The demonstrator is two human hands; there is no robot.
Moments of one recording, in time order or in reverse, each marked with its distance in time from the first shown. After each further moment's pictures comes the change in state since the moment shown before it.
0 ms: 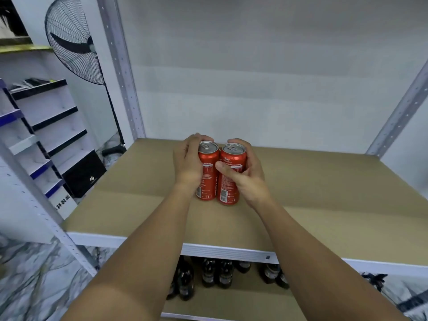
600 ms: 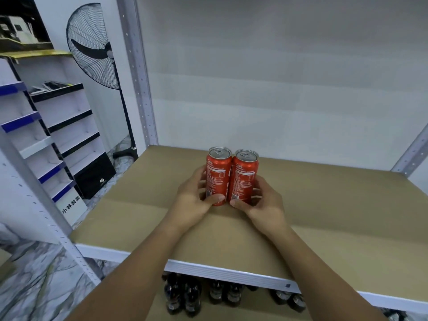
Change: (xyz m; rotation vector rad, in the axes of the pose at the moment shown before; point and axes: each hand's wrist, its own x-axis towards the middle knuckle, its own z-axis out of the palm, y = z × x) left_hand -0.007 -0.045 -0.070 0.453 -0.405 0.038; right_hand -0.001 0.043 -0.018 -0.581 0.051 0.028
